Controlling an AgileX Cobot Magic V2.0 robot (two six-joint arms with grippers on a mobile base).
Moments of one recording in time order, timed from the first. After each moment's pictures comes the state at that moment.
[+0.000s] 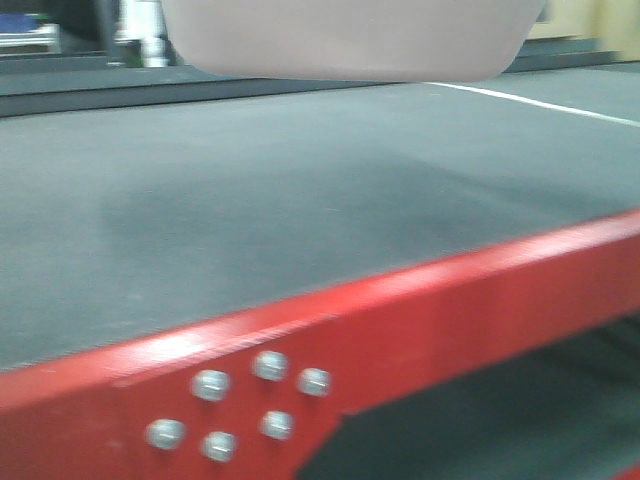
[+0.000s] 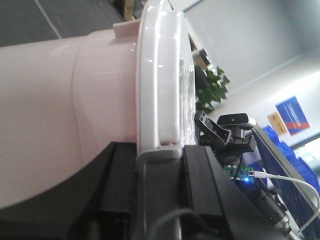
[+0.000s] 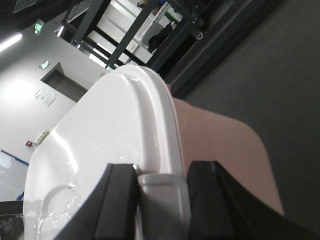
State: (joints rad) left arm 0.01 1.66 -1.45 -1.66 1.11 0.77; right arm -0.19 1.61 -1.35 1.69 0.85 -0.85
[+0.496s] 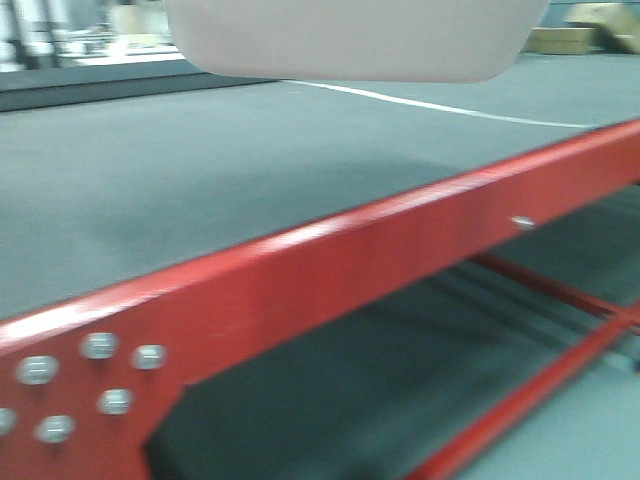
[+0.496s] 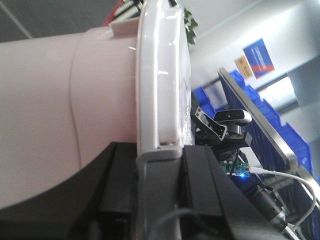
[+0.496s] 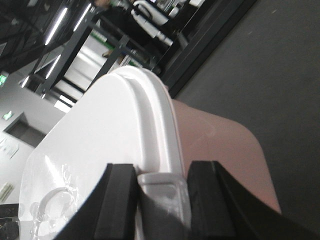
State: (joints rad) left arm 0.01 1.66 -1.45 -1.66 1.13 0.77; right arm -0.19 1.61 -1.35 1.69 0.84 -0.85
